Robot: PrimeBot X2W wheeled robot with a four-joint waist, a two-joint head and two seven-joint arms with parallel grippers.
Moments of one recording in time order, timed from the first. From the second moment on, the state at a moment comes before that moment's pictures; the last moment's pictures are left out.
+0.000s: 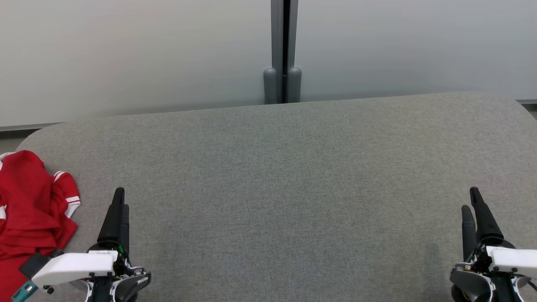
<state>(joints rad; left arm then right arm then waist) -0.08 0.05 0.05 0.26 -1.55 -0.13 0.05 -0.08 -0.06 -0.08 0.24 1.55 0.13 0.06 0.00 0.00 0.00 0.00</state>
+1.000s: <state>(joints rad) -0.11 0.08 -0.02 0.19 -0.98 -0.12 -0.06 -0.10 -0.11 0.01 0.18 0.97 0.13 -0.05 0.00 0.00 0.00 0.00</state>
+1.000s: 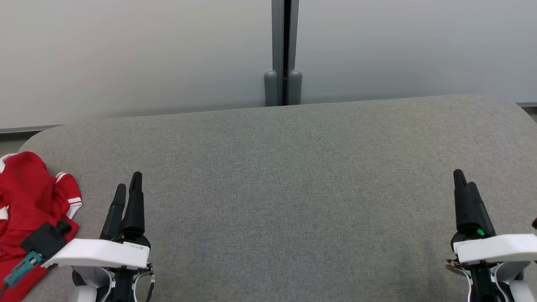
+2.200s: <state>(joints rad) -0.07 0.12 -0.08 0.25 -0.48 -0.08 -0.17 -0.05 -0.13 0.05 0.19 0.47 0.13 -0.05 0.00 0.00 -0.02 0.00</state>
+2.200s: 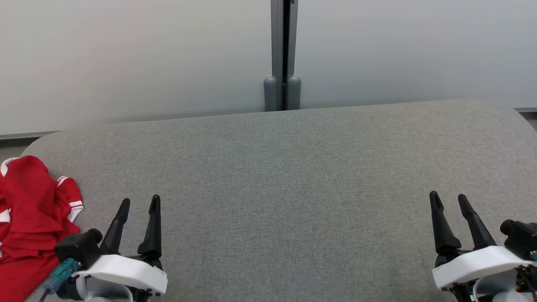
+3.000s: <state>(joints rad) -0.07 0.12 -0.10 0.31 -0.29 -0.05 -0.22 -0.05 -0.12 0.08 0.20 0.28 0.13 -0.08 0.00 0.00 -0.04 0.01</state>
